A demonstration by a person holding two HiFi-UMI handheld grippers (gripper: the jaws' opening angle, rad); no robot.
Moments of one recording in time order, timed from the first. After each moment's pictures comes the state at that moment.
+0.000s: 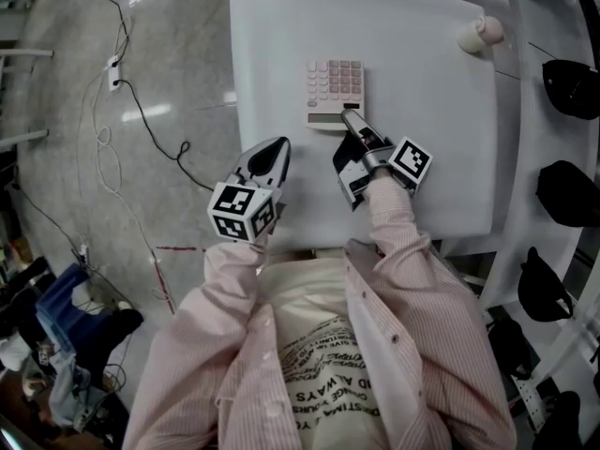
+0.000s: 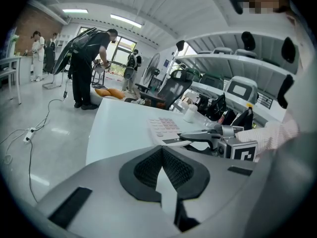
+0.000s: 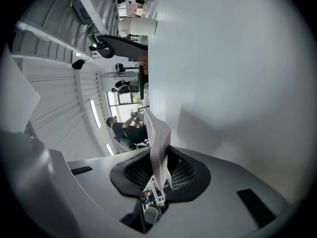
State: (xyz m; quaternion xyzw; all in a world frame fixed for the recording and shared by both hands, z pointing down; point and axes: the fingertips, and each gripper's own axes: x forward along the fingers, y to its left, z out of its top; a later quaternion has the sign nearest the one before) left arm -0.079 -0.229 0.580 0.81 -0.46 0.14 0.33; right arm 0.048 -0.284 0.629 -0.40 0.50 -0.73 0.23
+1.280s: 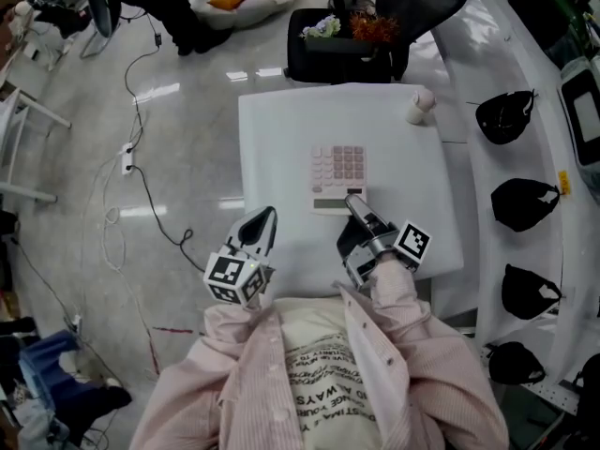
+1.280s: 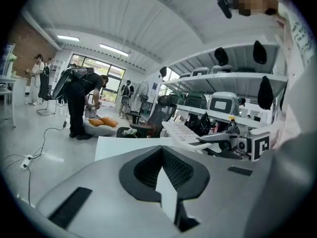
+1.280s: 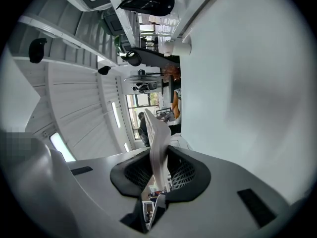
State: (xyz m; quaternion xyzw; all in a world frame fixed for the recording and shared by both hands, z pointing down) left arm -0.127 -0.252 0.582 0.85 -0.49 0.08 0.21; right arm 0.044 -0.280 0.615 -0.35 0.54 -0.71 0.30
